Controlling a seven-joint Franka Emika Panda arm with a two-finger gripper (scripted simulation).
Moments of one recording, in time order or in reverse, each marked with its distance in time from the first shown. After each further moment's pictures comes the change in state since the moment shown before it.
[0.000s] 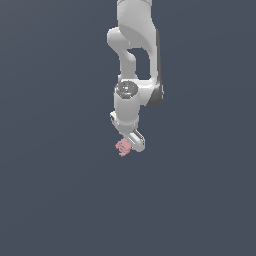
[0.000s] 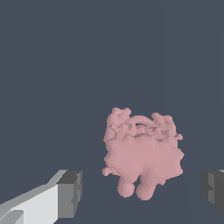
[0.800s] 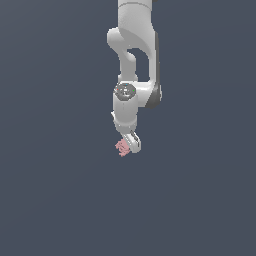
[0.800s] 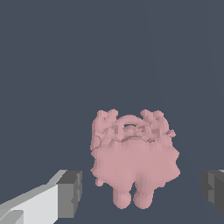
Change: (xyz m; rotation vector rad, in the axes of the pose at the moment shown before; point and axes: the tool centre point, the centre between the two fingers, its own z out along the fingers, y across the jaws) arm 0.000 0.011 0.012 -0.008 -0.001 0.145
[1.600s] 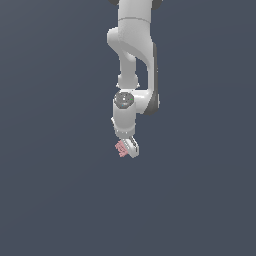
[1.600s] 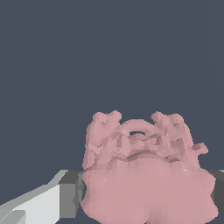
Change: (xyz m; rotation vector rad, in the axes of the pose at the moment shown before) arm 0.006 -0.002 0.034 0.016 0.007 0.013
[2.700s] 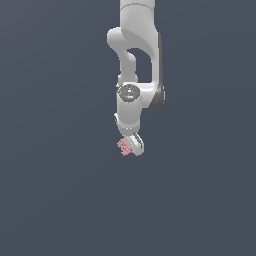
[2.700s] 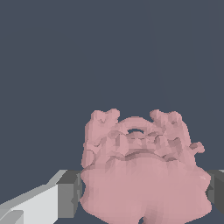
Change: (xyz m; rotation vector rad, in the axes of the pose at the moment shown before) arm -0.011 -0.015 -0.034 0.000 0.003 0.005
